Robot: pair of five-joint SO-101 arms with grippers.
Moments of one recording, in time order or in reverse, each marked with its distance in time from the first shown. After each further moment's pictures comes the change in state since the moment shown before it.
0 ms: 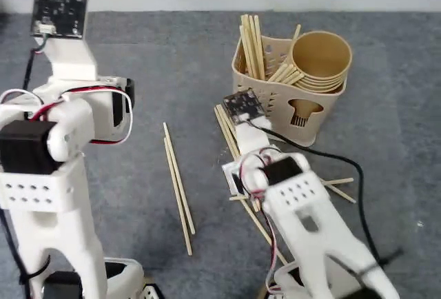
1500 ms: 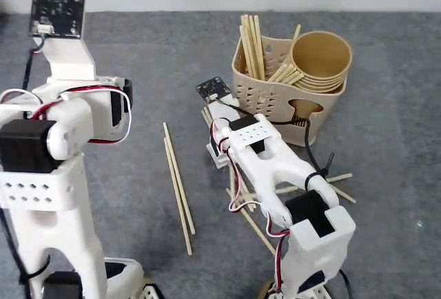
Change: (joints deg) left arm -0.3 0.0 0.2 0.0 0.0; right arm 0.6 45.1 -26.4 -9.6 8.4
